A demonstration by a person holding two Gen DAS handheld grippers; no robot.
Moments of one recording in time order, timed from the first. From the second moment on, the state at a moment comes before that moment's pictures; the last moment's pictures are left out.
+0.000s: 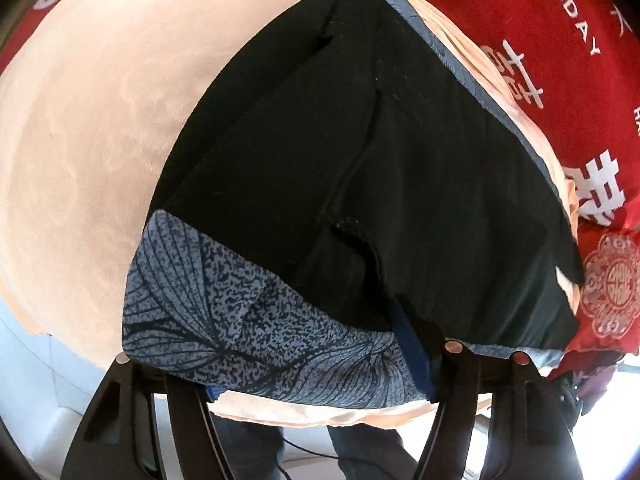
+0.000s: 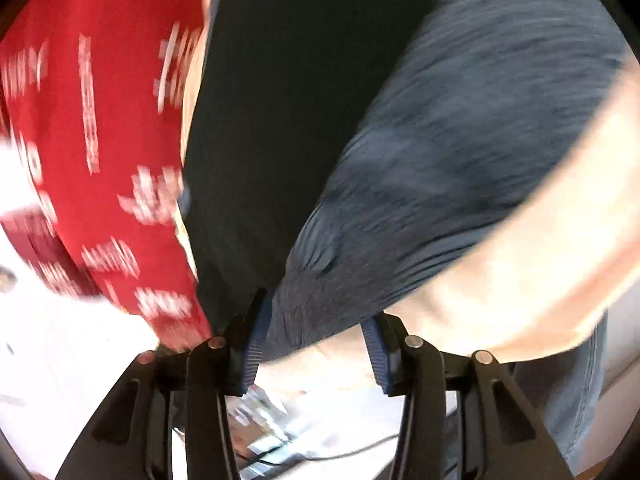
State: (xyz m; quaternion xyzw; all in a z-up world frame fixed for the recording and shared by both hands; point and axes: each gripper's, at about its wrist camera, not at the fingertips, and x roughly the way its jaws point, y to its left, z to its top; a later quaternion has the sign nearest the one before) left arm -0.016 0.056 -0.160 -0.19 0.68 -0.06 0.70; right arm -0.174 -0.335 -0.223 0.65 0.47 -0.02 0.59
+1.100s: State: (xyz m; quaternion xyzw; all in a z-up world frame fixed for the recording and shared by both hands) left arm 0.247 0.018 -0.147 -0.12 0.59 0.11 0.79; right arm 0.212 -0.429 -0.198 0.37 0.64 0.09 0.66
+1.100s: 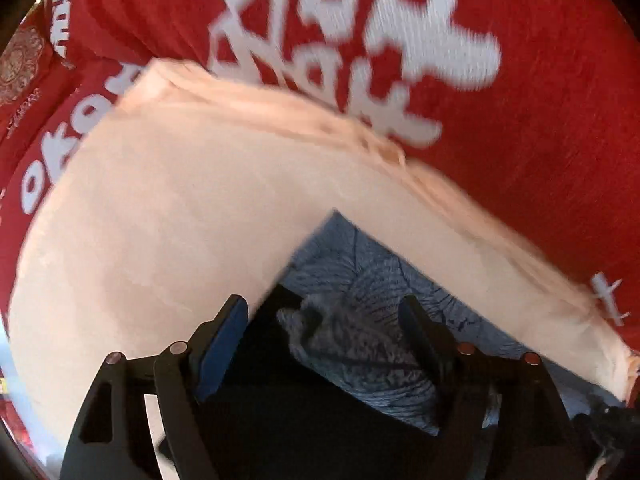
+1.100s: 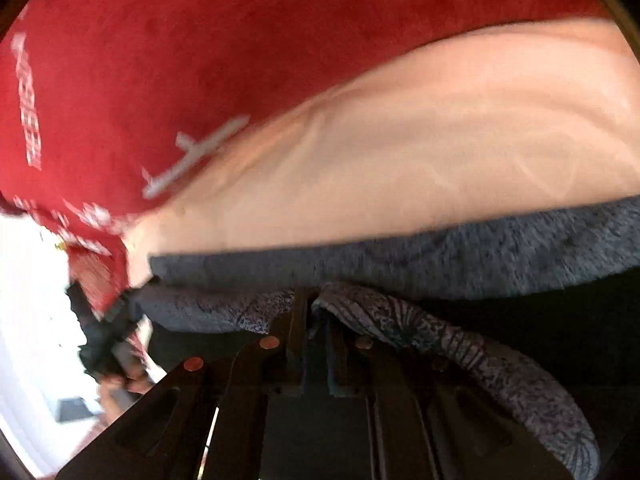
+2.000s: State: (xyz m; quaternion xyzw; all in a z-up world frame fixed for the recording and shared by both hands) left arm 0.165 -0.091 -0.130 0.10 0.63 0.05 0.77; right arm 0.175 -0.443 -0.126 0.27 0.60 0.03 0.75
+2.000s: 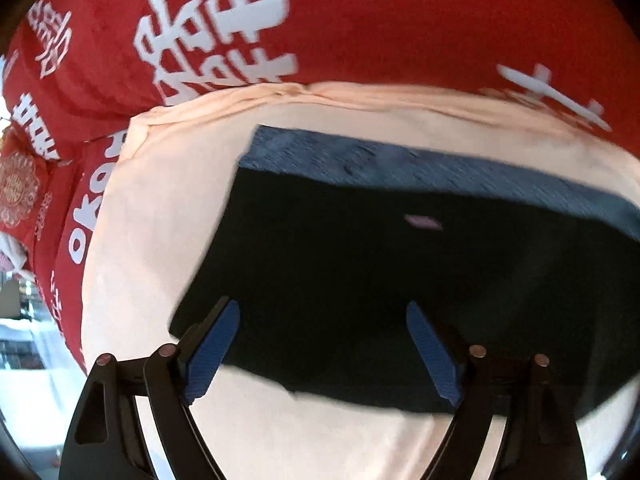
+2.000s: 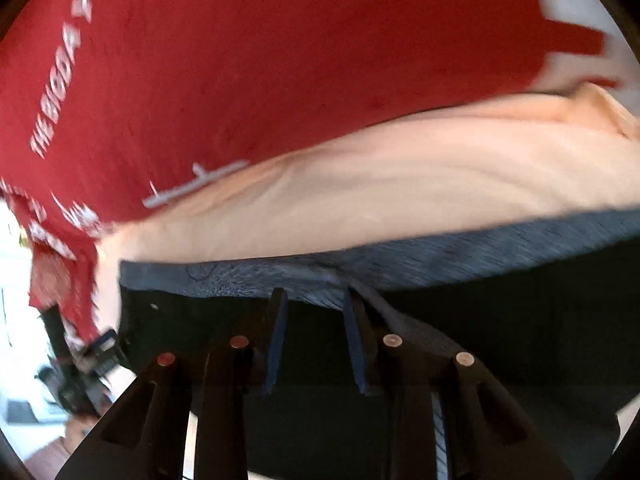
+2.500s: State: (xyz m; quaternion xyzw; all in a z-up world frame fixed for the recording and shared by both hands) left arm 0.119 -0.215 -0.107 0.18 0.61 -0.14 0.76; right arm 0.015 -0.500 -0.099 0.35 0.58 -0.06 0.73
